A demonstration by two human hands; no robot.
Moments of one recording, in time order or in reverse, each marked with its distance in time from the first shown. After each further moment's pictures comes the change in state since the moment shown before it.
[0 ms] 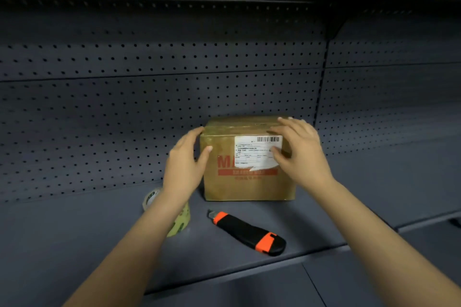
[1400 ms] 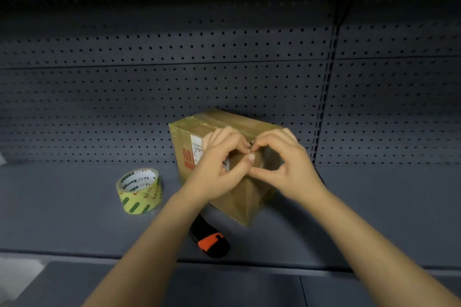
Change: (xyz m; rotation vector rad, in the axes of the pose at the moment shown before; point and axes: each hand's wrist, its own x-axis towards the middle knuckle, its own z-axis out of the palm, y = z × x) left_hand -0.019 0.124 0.078 -0.136 -0.035 0.289; right_hand -0.003 0.068 -0.013 0.663 -0.134 -0.305
